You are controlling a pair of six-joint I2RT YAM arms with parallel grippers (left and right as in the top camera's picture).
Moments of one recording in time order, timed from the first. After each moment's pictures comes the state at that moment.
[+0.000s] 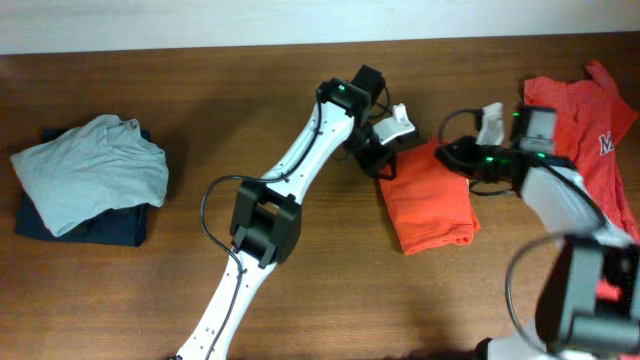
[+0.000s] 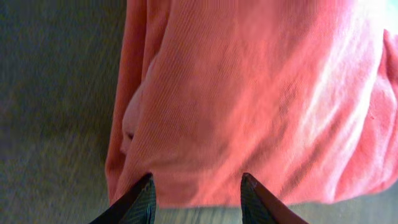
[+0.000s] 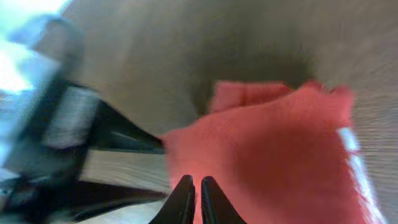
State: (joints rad) left arm -0.59 2.74 2.64 -1.32 0.59 0.54; right arm -0.19 1.75 1.05 -0.34 -0.67 0.23
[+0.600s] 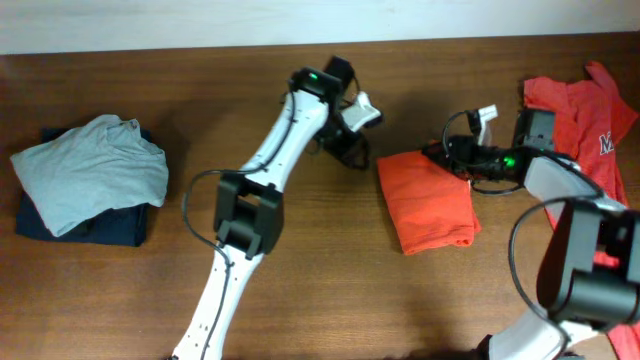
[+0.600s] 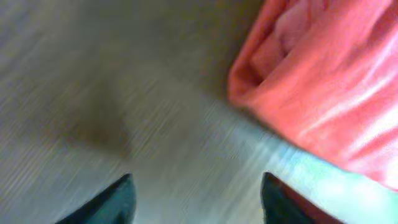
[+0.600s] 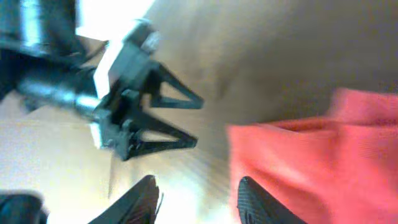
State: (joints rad) left arm -0.48 2.72 2.64 -1.40 0.47 0.32; right arm -0.26 1.85 1.10 -0.34 -1.10 0.16
